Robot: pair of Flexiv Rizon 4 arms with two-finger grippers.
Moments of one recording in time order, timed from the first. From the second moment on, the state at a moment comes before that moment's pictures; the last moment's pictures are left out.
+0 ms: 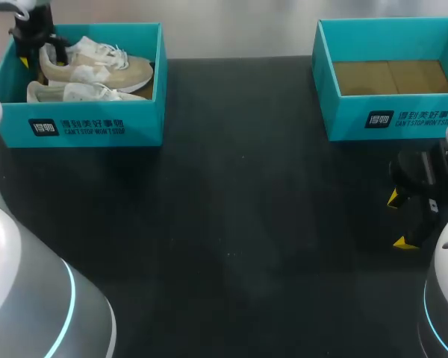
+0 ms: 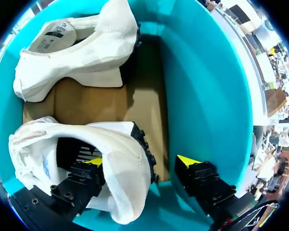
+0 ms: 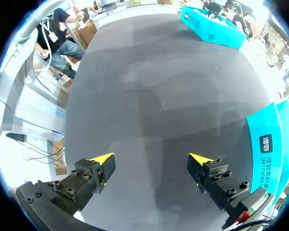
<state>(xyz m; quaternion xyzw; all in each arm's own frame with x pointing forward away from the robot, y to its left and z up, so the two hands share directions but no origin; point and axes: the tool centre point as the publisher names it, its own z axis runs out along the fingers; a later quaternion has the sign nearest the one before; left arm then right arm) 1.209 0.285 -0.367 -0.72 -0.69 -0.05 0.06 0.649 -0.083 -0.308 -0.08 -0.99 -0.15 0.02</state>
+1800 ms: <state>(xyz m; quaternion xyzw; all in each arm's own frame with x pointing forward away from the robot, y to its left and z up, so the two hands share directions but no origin) 1.108 0.272 -0.228 -0.70 -0.71 -0.03 0.04 0.649 -0.083 -0.308 -0.08 -0.99 -0.15 0.02</state>
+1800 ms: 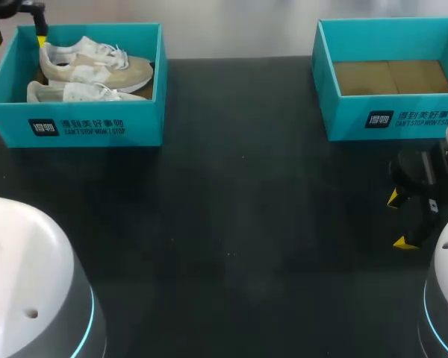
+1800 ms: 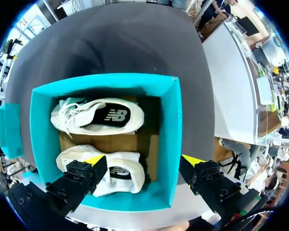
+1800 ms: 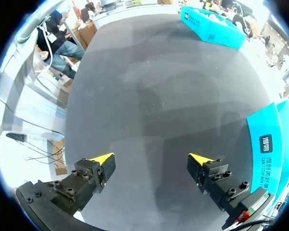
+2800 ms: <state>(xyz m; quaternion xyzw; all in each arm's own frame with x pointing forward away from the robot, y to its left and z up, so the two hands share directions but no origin) 1.081 0.267 -0.234 -0.72 -0.69 -0.02 0.04 0.649 -0.083 -0.308 -0.08 -0.99 -0.15 0.02</state>
